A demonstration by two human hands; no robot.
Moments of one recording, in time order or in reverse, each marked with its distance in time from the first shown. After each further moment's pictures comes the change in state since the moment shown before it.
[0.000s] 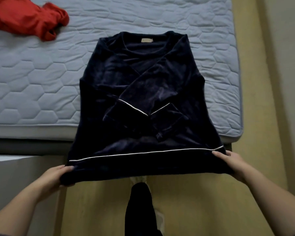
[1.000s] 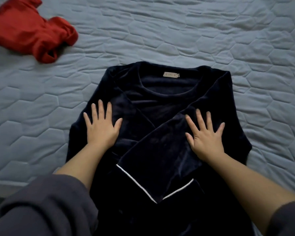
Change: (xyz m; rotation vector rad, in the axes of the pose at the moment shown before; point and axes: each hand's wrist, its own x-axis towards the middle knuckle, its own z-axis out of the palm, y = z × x) left_hand 0.196 0.295 0.145 1.110 0.692 0.676; right_hand 0.223 -0.256 0.173 -1.460 0.293 -0.946
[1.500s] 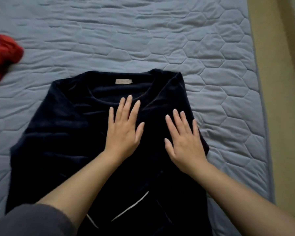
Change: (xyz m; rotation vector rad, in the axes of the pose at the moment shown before) left_hand -0.025 0.203 -0.036 -0.208 0.215 0.462; right_hand -0.028 0.067 -0.033 0.300 0.229 -0.097
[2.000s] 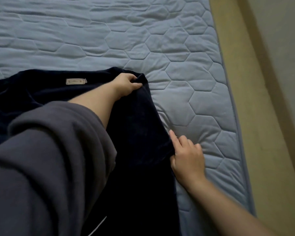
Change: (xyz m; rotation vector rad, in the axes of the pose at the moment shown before) left_hand 0.195 0.065 0.067 -0.657 -0.409 -0.208; right_hand -0.035 0.093 0.041 -0.156 0.167 0.256
